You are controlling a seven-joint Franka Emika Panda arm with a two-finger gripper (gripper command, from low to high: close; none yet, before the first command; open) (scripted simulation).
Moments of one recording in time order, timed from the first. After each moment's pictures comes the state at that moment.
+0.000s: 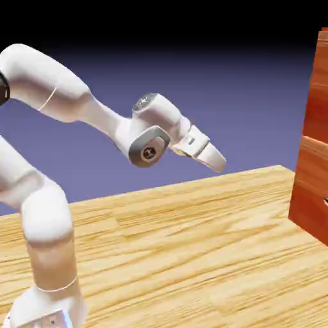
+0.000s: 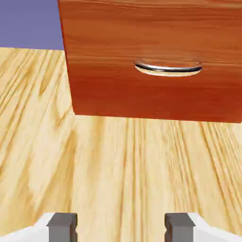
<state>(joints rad) -0.03 -0.59 0.02 -2.78 0.05 3.03 0.75</state>
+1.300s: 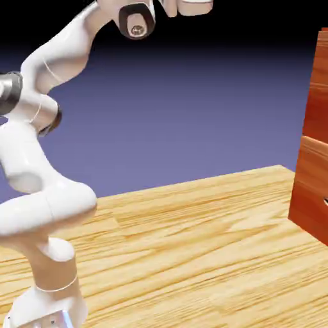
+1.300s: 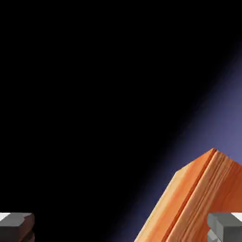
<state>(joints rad) -1.45 -1.08 0.72 -1.88 1.55 2.72 1.08</state>
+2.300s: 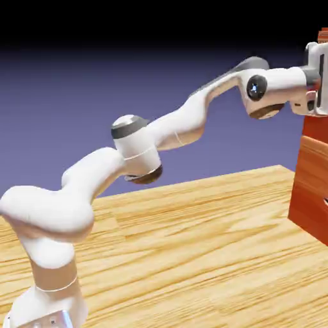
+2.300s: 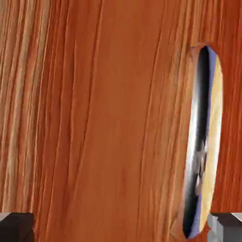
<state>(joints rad) -2.53 -1.47 1.26 -1.19 2.71 2.48 1.34</state>
